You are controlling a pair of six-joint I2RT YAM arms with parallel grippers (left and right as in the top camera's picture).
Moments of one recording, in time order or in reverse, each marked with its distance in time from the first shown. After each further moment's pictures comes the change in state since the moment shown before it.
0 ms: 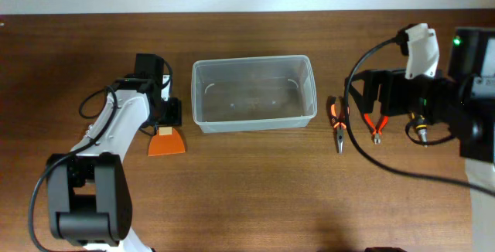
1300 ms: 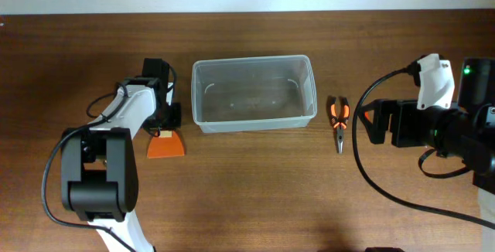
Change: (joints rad) left arm 0.004 0.157 0.037 0.007 -0.024 -0.002; right arm -0.011 -0.076 0.000 -0.209 0.125 0.000
